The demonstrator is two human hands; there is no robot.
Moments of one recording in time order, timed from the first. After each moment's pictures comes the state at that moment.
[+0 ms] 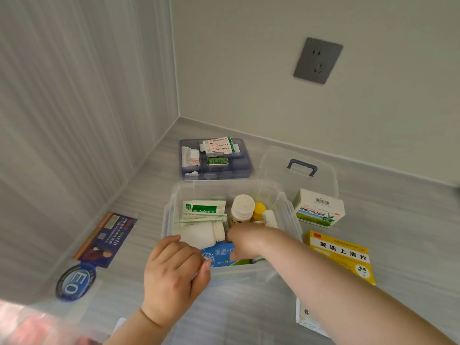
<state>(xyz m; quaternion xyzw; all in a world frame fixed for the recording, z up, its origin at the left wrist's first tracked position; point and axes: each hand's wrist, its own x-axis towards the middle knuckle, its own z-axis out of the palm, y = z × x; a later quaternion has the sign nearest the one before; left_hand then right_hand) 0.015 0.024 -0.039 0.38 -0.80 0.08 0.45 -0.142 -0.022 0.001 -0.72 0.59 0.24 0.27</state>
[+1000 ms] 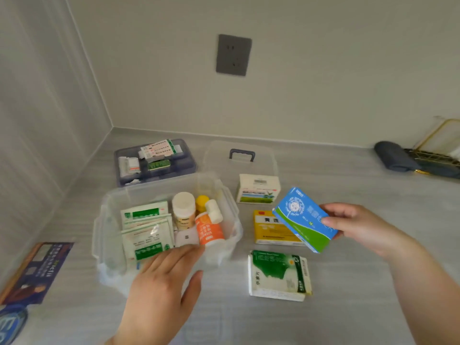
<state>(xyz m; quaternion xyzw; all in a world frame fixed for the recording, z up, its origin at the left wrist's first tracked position) -0.037 0.065 -0.003 0.32 -0.88 -0.06 0.34 -0.354 0.133 0.052 -0.40 0.73 -0.34 0.43</state>
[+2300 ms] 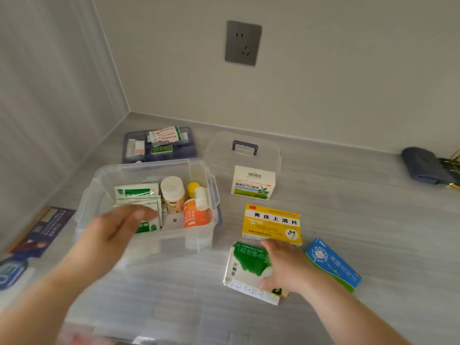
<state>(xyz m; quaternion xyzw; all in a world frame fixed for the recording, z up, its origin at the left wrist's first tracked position) -0.035 0.053 0.036 0.48 -0.75 -0.31 0.32 -0.315 0.125 -0.039 -0.63 0.72 0.11 0.25</state>
